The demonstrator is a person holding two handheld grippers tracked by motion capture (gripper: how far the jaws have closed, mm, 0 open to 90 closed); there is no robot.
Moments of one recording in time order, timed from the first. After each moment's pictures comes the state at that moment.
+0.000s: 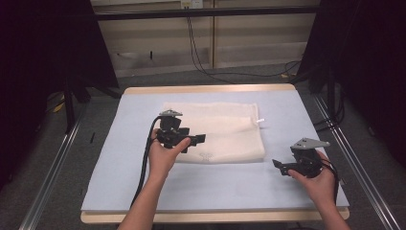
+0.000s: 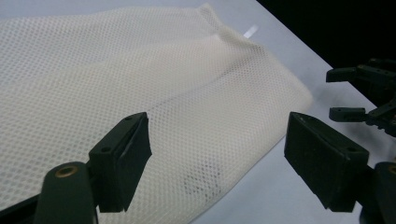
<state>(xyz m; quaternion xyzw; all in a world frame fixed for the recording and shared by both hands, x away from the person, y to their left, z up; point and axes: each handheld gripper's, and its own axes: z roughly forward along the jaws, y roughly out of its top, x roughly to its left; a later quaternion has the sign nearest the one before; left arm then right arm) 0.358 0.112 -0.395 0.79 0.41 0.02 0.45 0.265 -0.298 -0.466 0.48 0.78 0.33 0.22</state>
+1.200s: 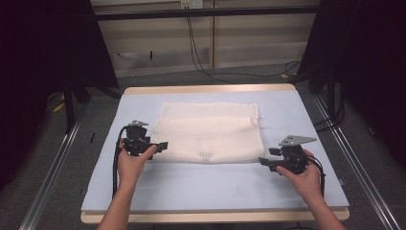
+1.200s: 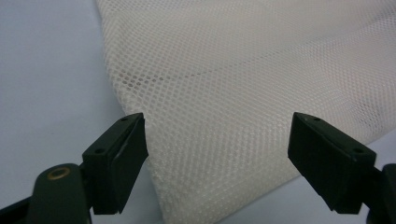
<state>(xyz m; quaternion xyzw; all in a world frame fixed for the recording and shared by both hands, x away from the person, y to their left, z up) 0.367 0.210 -0.433 0.79 0.49 0.10 0.36 0.279 -0.265 -0.464 0.45 0.79 0.39 0.15</state>
